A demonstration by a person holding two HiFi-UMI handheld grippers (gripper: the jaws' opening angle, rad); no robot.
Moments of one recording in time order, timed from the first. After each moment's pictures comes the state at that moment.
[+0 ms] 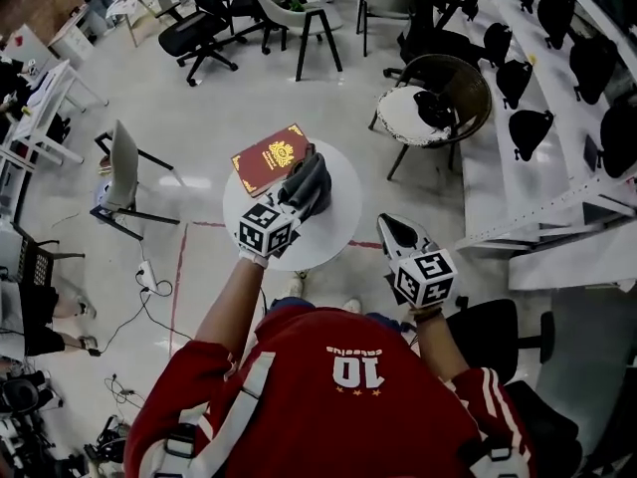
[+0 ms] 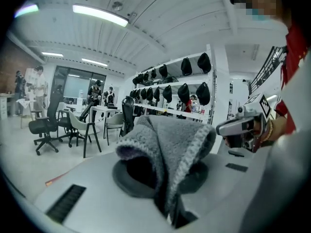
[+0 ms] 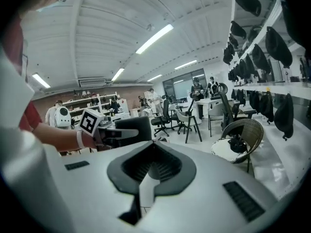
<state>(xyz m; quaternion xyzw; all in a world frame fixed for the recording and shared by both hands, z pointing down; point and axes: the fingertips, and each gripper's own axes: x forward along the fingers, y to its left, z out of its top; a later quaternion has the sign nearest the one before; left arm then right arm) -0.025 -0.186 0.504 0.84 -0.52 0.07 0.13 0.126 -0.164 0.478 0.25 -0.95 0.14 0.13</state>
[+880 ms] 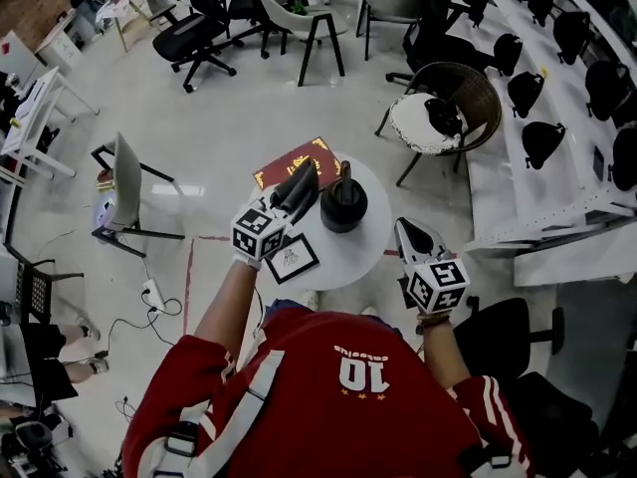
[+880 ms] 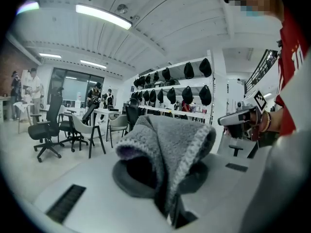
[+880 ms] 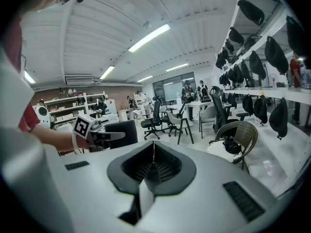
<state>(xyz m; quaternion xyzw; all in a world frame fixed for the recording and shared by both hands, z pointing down) -0.181 -0.183 0.510 0.85 -0.51 0.07 0.11 0.024 -0.171 0.469 0.33 -0.93 0.14 0.13</state>
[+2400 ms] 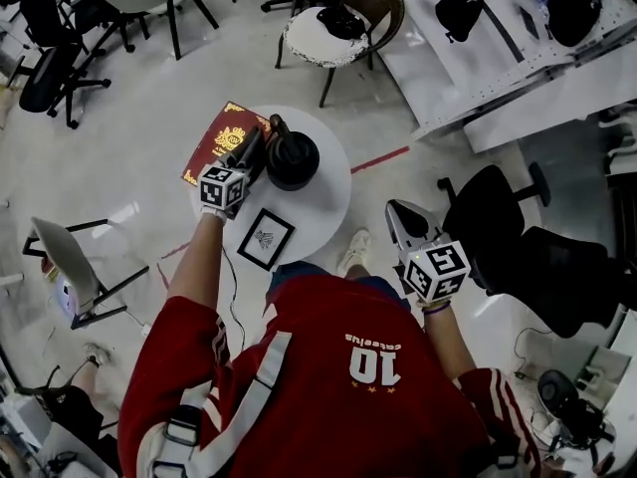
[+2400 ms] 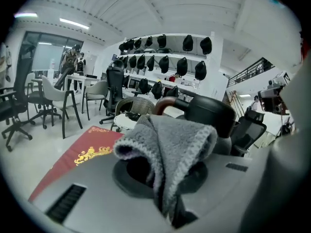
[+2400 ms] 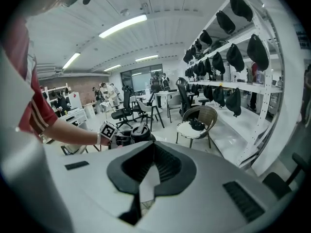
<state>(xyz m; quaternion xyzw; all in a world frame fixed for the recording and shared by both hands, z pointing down) -0.187 -0.281 0.707 0.89 -0.35 0.17 0.22 0.060 -0.100 0.512 0.51 -0.82 0.20 0.19</state>
